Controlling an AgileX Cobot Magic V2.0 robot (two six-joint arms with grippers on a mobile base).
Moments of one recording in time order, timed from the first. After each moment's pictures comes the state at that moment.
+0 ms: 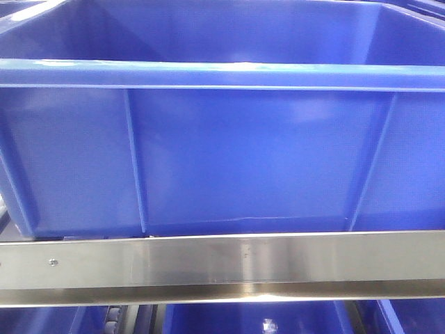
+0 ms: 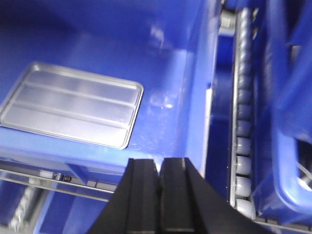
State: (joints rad) left arm -0.73 0.67 -0.81 0.26 0.70 -0.41; right arm 0.48 0.48 -0.73 -0.37 0.80 0.42
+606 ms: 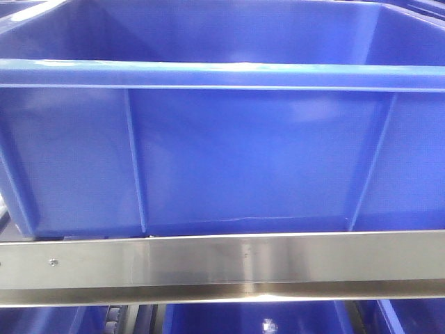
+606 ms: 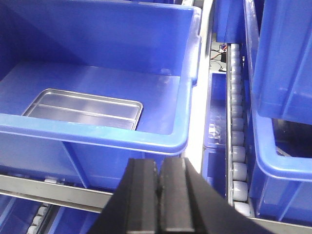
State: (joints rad) left arm -0.73 0.26 -0.57 0.19 0.66 -0.40; right arm 0.48 0.11 -0.55 -0.37 0.79 0.40
